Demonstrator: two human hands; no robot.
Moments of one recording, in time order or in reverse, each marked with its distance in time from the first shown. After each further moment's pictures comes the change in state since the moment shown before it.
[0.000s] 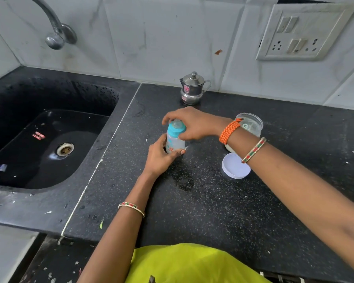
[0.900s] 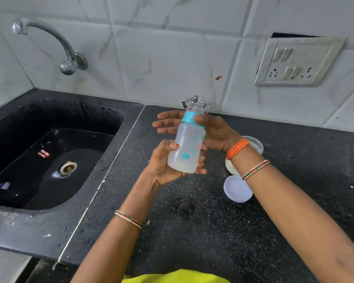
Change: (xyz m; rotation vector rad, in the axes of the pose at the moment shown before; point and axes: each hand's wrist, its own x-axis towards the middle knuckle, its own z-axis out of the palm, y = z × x) left_hand 0.008 0.102 -0.024 -1.145 -0.756 -0.137; right_hand -0.011 -0.005 -0.033 1.489 -0.231 -0.360
